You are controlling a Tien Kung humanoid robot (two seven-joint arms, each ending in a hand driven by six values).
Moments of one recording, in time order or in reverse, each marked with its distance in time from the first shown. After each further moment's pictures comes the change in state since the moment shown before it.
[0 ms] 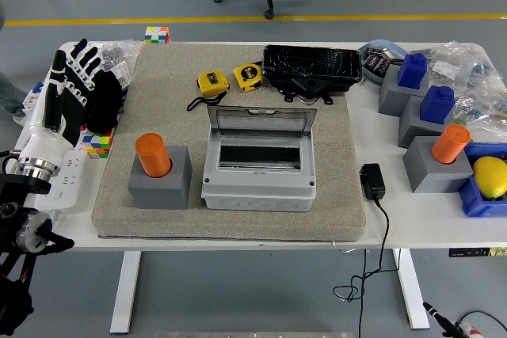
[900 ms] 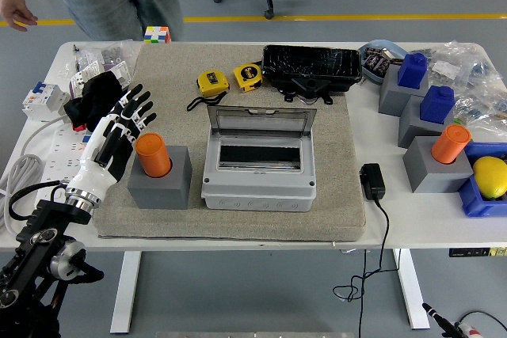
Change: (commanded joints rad) left arm 0.041 -0.058 0.079 0.067 0.018 -0.043 -0.015; right arm -0.001 0.000 0.008 0.001 -0.013 0.002 -0.001
